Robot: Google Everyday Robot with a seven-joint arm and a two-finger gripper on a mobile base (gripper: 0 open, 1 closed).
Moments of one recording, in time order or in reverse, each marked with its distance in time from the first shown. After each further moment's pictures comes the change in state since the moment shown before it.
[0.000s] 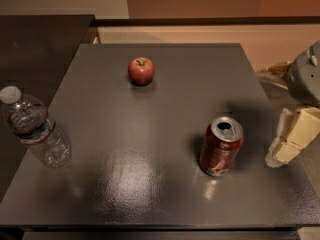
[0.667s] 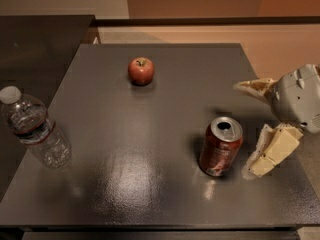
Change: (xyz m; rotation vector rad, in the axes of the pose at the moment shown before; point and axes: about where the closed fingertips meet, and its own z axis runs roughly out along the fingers) arm -0.023 0.020 0.031 -0.030 -0.242 -0.005
